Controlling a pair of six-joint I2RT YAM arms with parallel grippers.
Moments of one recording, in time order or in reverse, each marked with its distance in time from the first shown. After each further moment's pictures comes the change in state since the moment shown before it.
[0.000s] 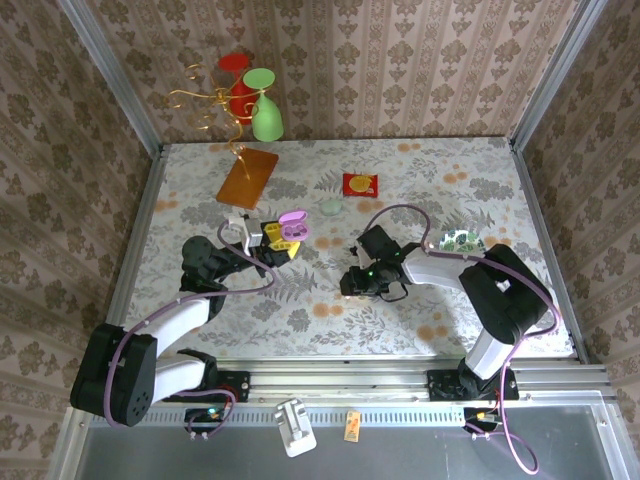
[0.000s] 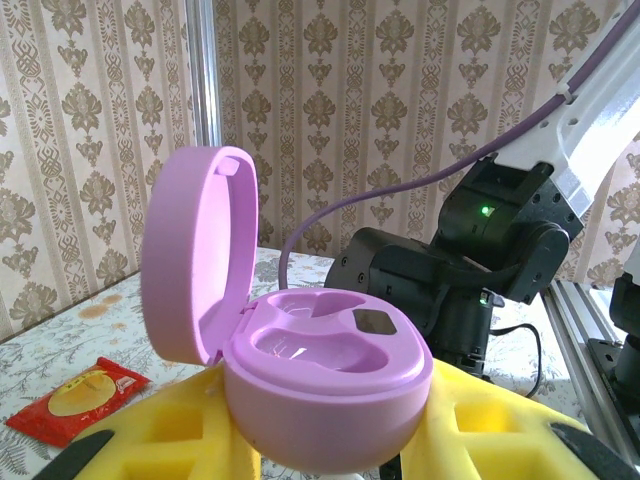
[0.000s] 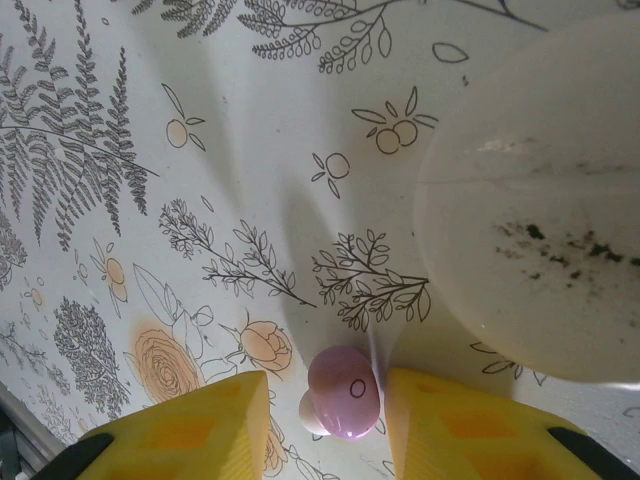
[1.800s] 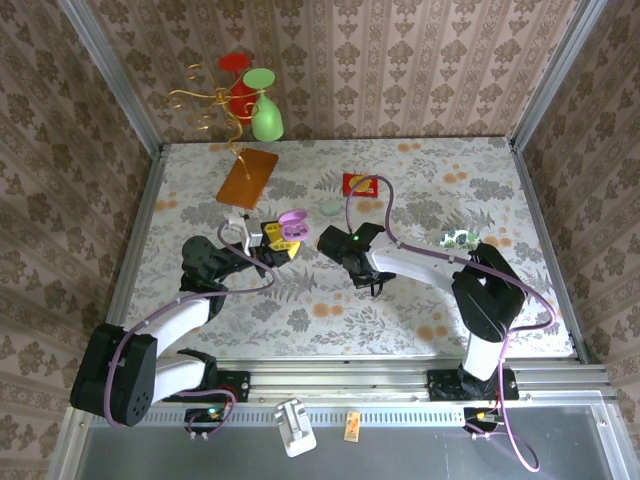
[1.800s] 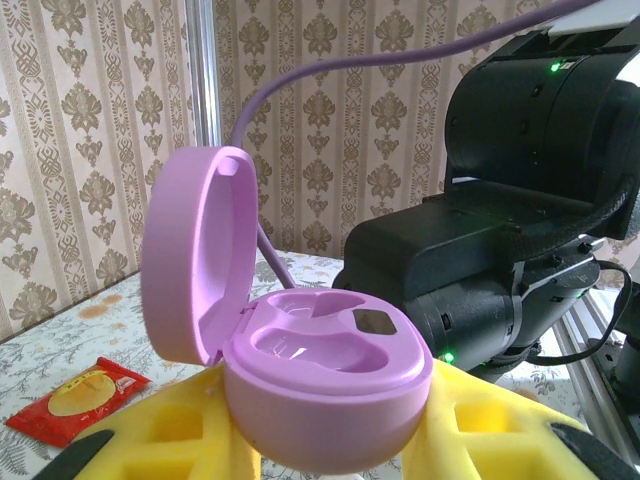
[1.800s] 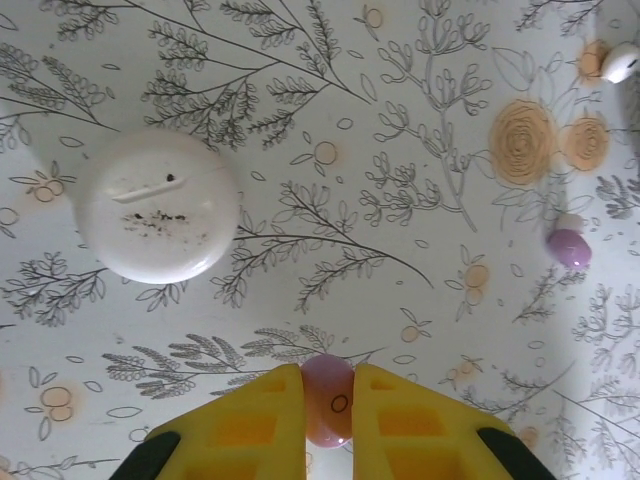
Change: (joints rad) left arm 0.000 0.000 0.000 0.000 0.000 0.000; right arm 0.224 0.095 0.461 -0.822 0.847 0.164
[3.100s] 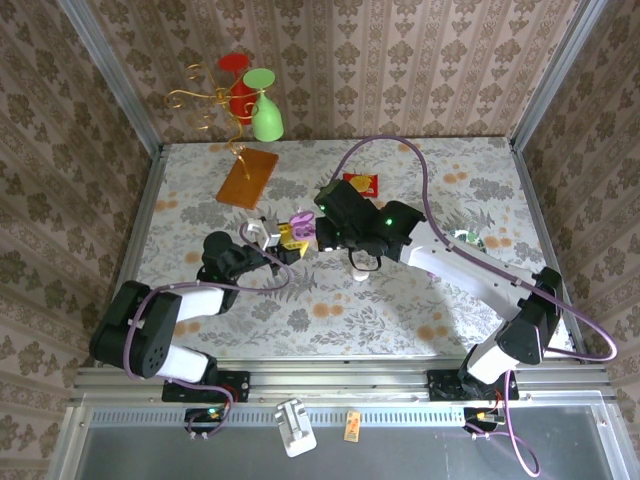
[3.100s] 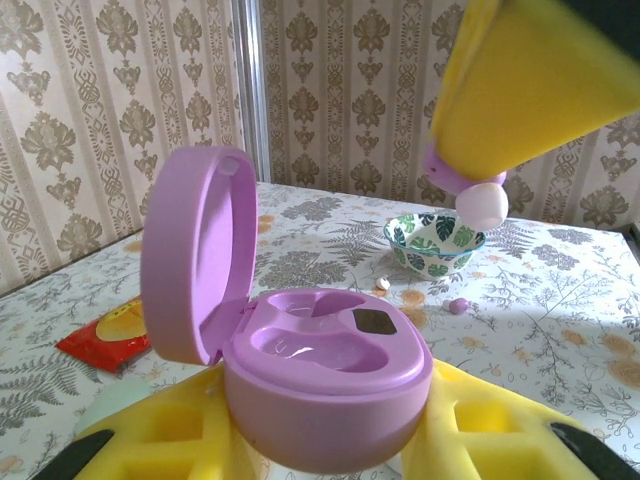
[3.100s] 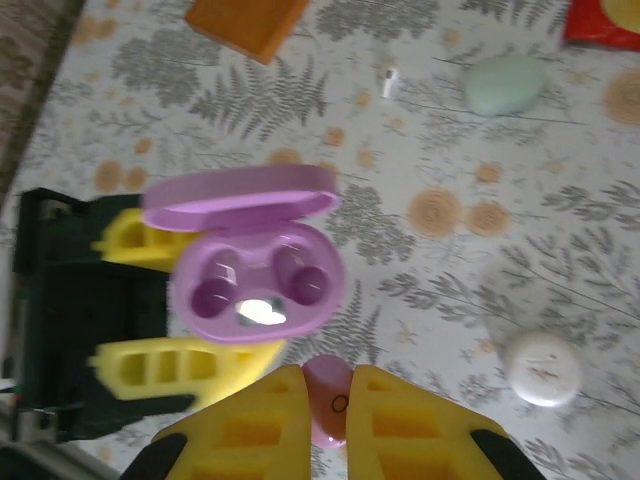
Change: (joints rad) left arm -0.050 0.258 0.008 0.076 -0.128 0.176; right arm 0.044 -0.206 0.258 0.288 -0.280 -0.099
